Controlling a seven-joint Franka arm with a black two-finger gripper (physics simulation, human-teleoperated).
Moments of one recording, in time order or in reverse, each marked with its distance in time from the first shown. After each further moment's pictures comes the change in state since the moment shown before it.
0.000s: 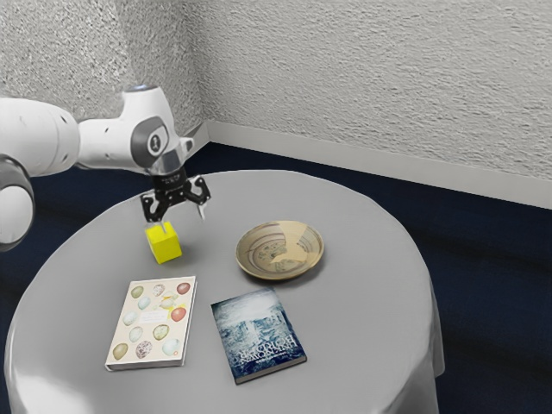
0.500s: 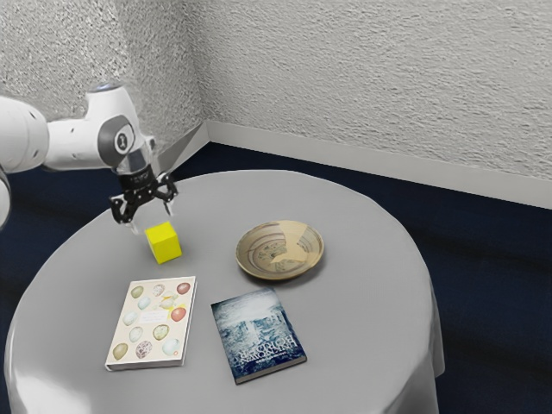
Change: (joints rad) arm 0.121 -0.050 -0.020 -0.064 0.010 0.015 -0.101
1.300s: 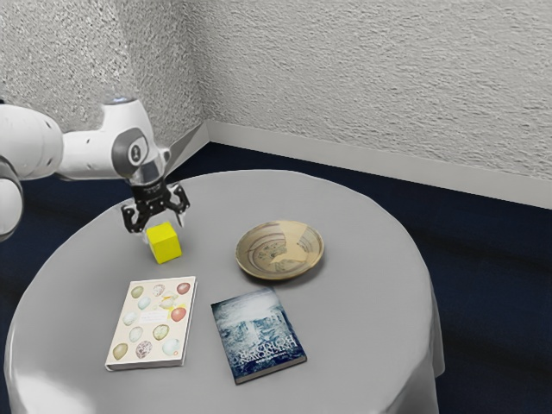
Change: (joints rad) arm 0.029 0.076 -0.065 0.037 0.031 0.014 0.037
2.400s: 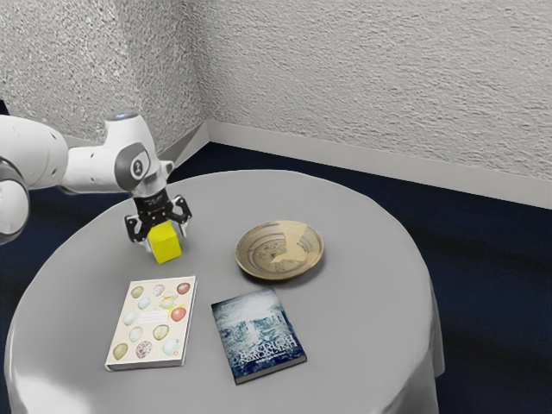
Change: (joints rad) arm 0.078 0.089 -0.075 0.035 0.038 0.062 0.065
